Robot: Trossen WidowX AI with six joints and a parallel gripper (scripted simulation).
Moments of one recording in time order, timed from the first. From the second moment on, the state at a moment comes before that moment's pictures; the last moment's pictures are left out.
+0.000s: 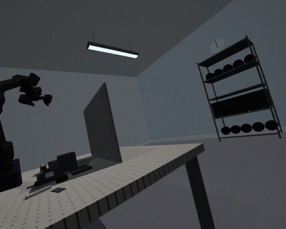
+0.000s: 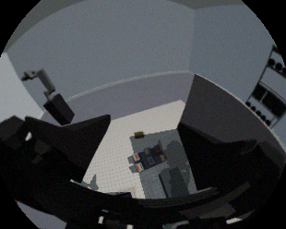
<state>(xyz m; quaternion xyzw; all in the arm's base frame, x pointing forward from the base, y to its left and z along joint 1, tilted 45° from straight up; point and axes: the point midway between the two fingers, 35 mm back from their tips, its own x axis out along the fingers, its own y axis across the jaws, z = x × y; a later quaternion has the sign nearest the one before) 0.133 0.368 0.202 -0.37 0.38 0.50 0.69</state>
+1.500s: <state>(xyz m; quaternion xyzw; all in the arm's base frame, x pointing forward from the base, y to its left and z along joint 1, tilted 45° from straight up) 0.365 0.104 0.057 -0.30 0.62 -0.23 0.69</state>
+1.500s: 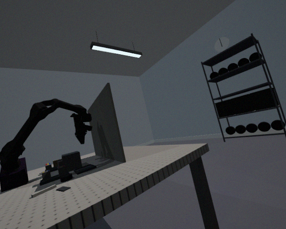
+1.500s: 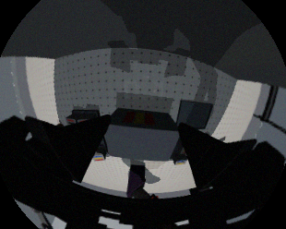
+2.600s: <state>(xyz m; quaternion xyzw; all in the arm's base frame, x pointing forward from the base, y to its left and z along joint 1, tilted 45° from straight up) 0.240 -0.054 0.142 0.26 0.29 -0.59 0.71</state>
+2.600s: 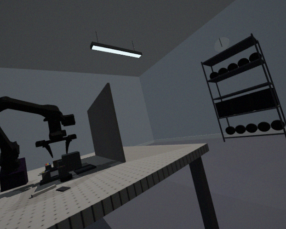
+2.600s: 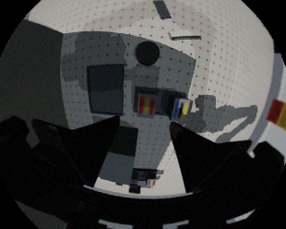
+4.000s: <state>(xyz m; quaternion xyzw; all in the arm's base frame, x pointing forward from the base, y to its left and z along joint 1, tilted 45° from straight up) 0.251 -0.100 0.098 0.25 0.29 -0.59 0.71</state>
